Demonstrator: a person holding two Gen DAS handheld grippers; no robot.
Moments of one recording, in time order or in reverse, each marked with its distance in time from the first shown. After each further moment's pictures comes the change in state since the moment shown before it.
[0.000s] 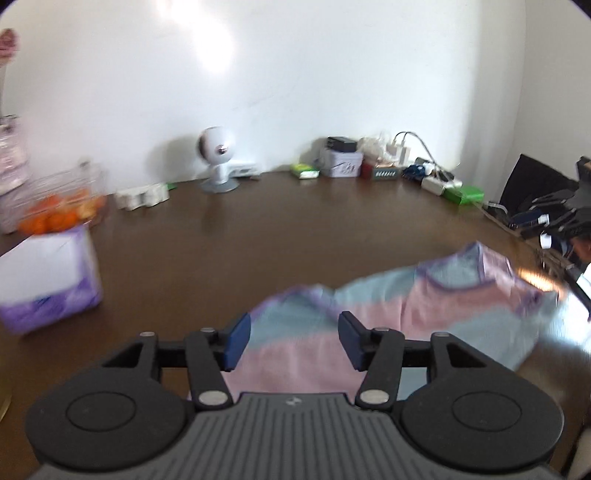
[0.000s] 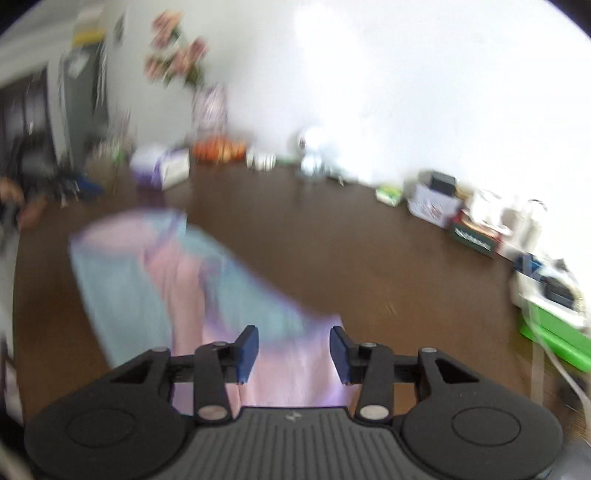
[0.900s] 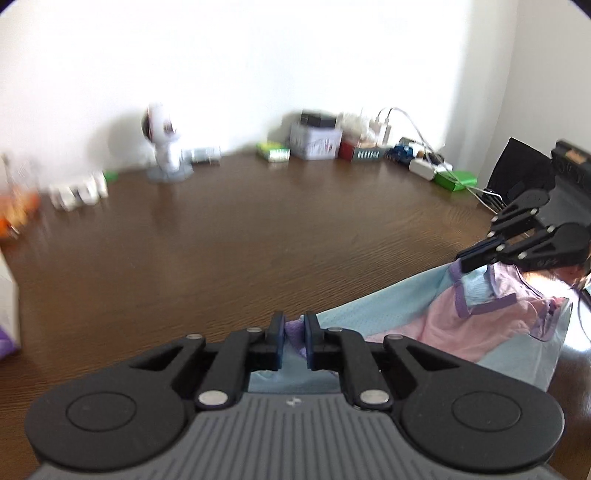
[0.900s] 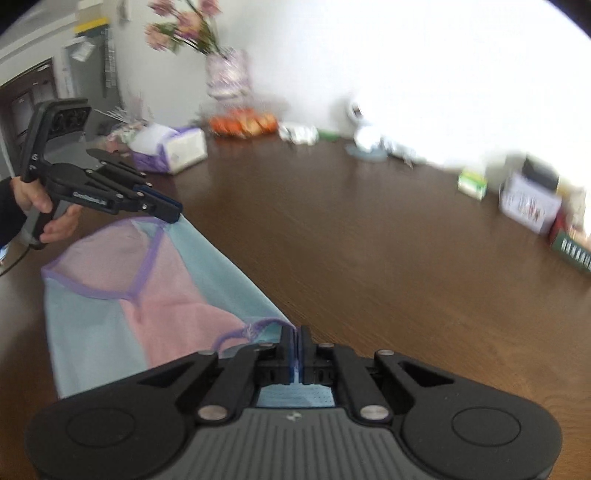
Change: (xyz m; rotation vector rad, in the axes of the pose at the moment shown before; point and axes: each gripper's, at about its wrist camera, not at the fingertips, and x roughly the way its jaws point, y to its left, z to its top) left arm 0.059 -0.024 0.002 0.089 0.037 -0.006; right arm 0.120 0.043 0.048 -0.049 0.092 0.093
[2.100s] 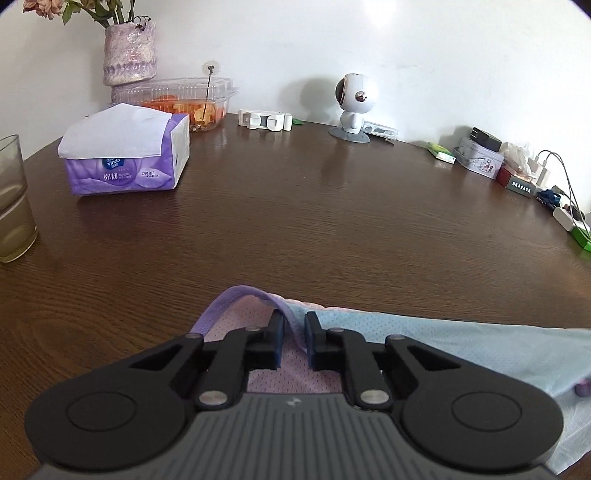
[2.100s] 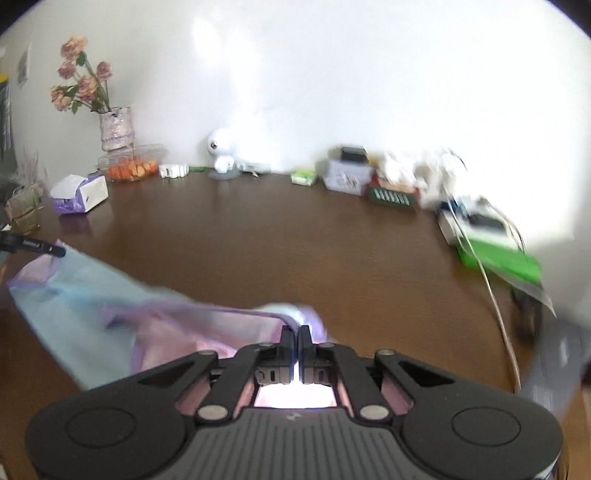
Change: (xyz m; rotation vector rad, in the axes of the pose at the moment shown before) left arm -0.033 -0.001 -0.069 -0.450 0.037 0.407; right arm -0.147 0.000 -0.142 0.291 -0.092 -0.400
